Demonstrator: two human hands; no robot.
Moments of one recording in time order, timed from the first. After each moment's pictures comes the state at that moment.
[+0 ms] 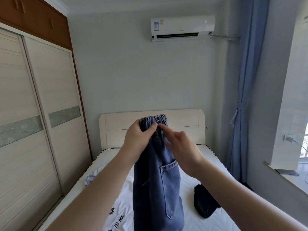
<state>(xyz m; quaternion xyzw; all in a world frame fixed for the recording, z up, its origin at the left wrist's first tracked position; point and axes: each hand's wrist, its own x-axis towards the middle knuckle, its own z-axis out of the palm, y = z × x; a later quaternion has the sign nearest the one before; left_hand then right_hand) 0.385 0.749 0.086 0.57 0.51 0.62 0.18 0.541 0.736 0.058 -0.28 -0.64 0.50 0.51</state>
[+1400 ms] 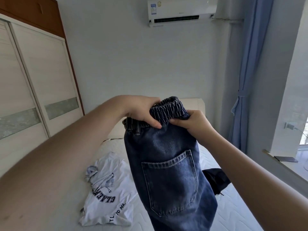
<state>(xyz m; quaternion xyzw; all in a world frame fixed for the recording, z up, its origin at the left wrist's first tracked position) 0.385 0.768 0.180 0.83 0.55 0.05 0.08 0.584 0.806 0.073 -0.33 -0.68 0.35 0.55</state>
